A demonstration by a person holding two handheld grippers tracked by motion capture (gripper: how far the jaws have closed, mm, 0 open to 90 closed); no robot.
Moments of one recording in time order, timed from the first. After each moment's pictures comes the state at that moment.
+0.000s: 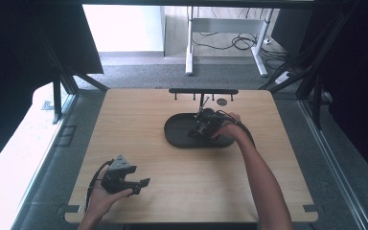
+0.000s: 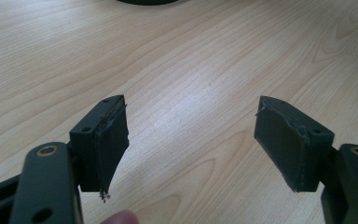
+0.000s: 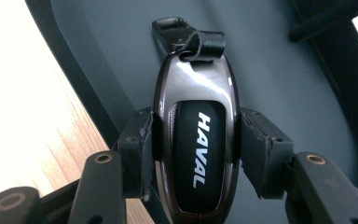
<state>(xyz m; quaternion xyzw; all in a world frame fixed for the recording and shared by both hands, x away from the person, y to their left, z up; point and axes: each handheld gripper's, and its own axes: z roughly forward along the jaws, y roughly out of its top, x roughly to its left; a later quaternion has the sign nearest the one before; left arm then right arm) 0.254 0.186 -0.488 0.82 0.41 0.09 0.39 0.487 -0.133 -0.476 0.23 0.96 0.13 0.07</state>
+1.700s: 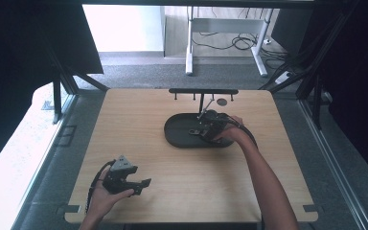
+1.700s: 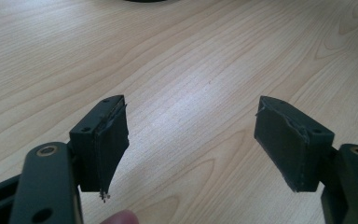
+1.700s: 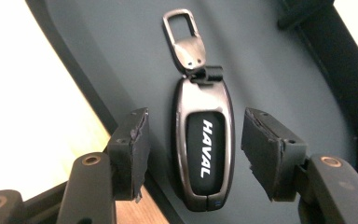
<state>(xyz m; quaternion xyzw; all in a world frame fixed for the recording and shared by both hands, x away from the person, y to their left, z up) 0.254 0.182 -0.490 0.82 0.41 0.09 0.38 0.473 -0.140 -0.472 0.25 0.95 0.14 0.10</state>
